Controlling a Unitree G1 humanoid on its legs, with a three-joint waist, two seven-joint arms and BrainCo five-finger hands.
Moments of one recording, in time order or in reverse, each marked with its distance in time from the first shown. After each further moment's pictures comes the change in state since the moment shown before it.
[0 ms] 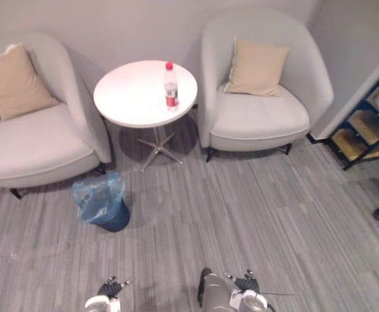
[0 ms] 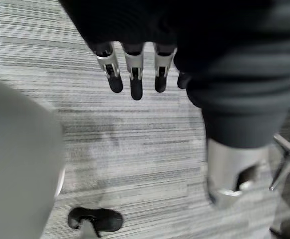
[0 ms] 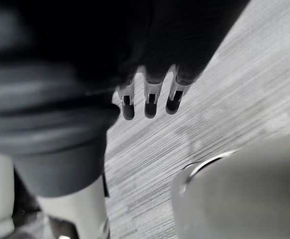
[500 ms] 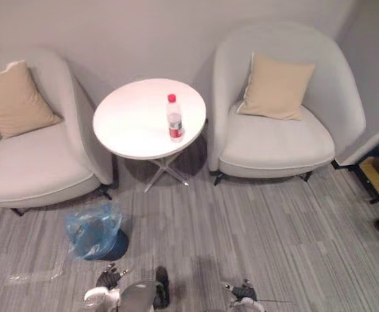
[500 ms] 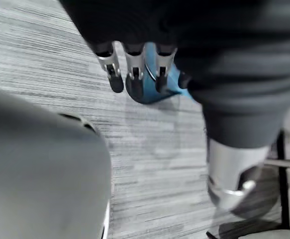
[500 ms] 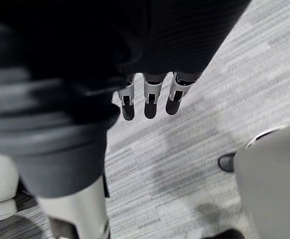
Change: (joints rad) left arm -0.012 0.040 -0.035 -0.077 -0.001 -0.024 -0.011; right arm -0.007 0.031 0.034 0.062 0.009 0.000 -0.004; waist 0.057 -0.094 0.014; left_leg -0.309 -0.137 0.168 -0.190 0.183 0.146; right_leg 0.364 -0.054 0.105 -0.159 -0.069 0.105
